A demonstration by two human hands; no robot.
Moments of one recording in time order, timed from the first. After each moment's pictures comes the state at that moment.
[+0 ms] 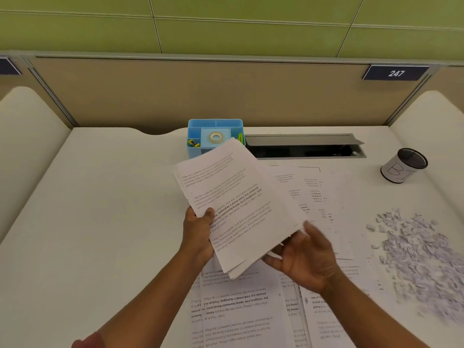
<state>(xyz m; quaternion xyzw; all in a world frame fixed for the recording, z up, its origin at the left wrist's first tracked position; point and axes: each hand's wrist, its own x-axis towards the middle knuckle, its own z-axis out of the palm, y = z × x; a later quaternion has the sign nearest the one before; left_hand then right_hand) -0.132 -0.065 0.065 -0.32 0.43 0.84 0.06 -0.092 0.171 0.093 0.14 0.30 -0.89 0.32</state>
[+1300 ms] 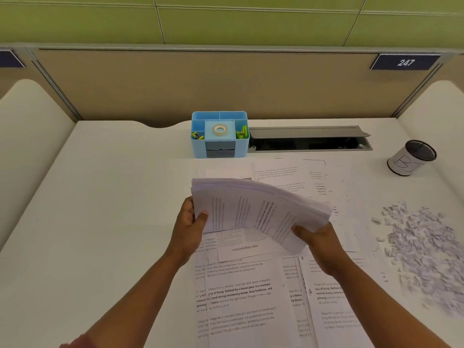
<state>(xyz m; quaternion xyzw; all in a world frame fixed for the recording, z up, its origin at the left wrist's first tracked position) -0.108 -0.111 0.045 -0.13 0.73 0.67 0.03 -0.103 0.198 0.063 0.12 0.71 -0.69 0.10</state>
